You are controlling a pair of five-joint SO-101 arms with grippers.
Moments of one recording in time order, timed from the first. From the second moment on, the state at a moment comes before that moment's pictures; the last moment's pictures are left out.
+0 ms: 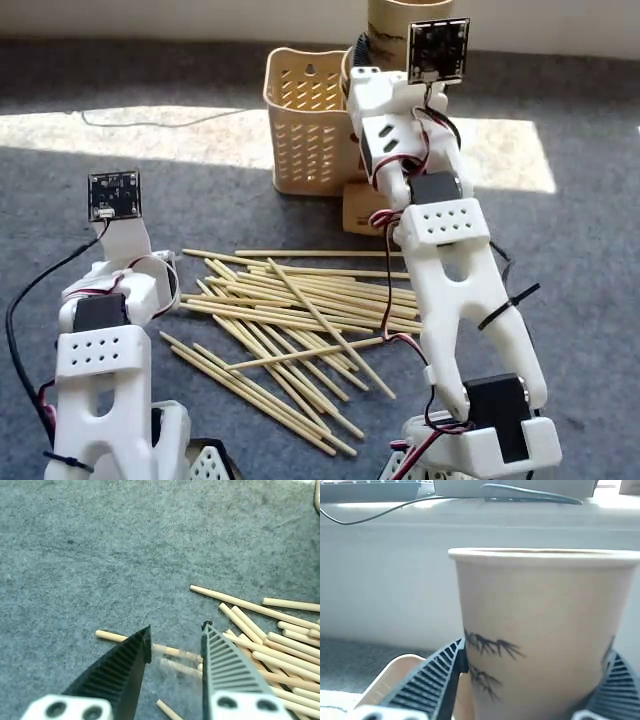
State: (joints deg) left arm -16.3 -50.5 63.7 49.7 3.4; right arm -15.5 -8.0 15.2 3.3 -0.4
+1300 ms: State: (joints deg) left arm -16.3 -50.5 63.7 49.7 3.4; right arm -17.0 -12.3 13.8 21.2 -0.6
